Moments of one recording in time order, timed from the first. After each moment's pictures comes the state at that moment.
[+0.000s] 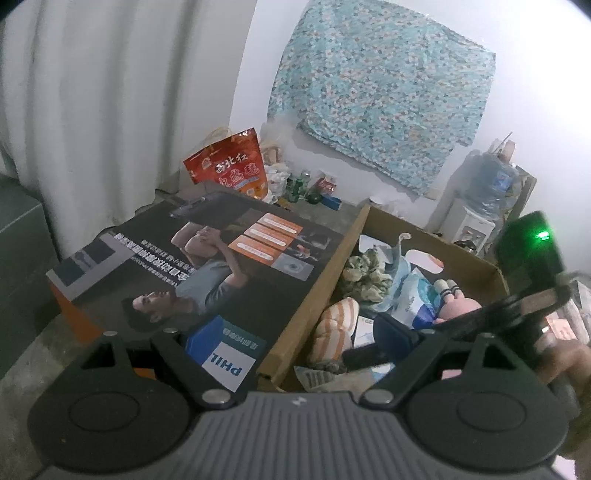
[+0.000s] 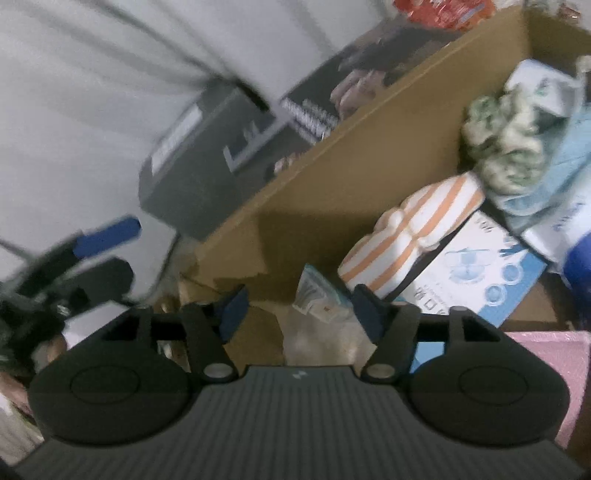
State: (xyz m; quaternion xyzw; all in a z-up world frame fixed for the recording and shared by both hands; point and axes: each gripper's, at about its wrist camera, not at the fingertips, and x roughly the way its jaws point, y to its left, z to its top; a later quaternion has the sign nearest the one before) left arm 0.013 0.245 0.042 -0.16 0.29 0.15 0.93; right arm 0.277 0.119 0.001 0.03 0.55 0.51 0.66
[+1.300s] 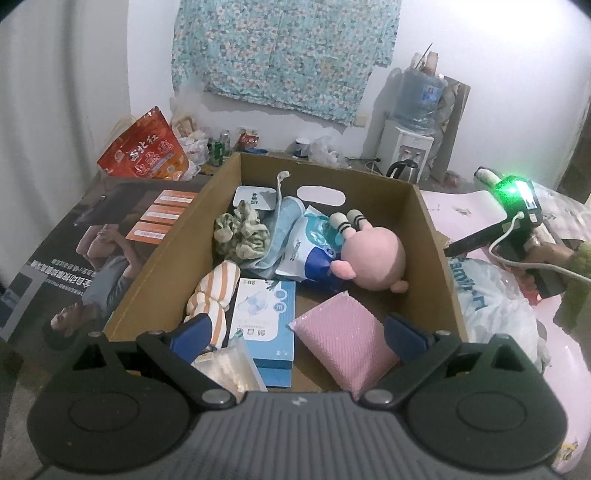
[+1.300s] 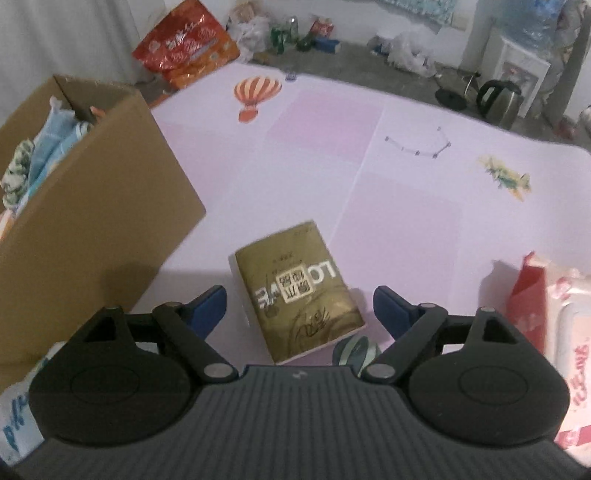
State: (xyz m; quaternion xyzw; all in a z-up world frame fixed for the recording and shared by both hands) left arm 0.083 0.130 0.034 -0.06 0.38 0.04 0.92; right arm 0.440 -0.166 -0.066 -0.09 0.53 0.21 0.82
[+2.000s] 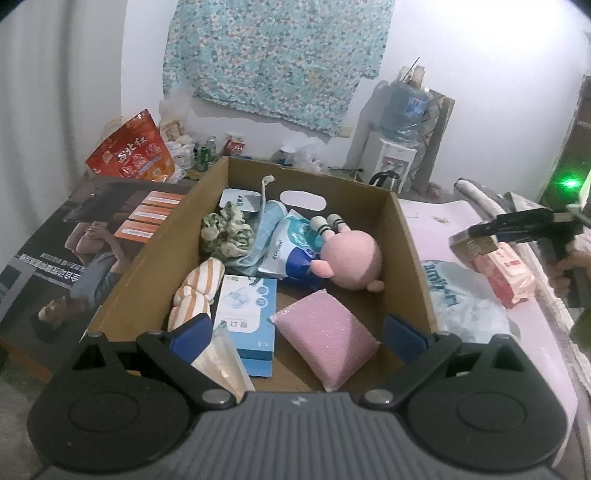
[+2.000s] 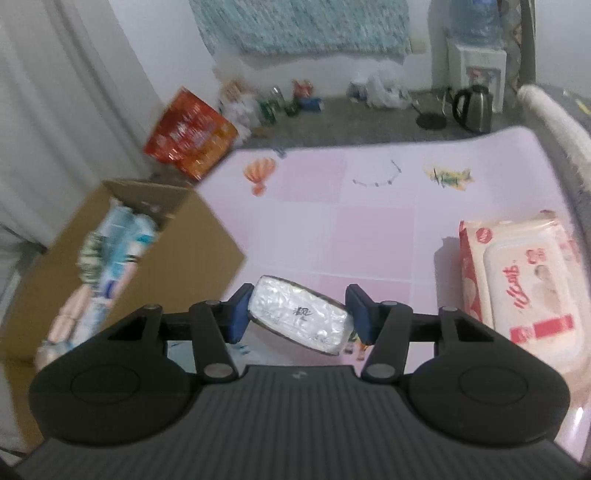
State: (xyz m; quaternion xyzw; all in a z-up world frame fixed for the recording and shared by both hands) left arm 0.057 0.126 0.039 -0.09 0.36 0.02 0.93; right arm 0.355 -0.247 0.039 0.07 0.44 0.21 0.87
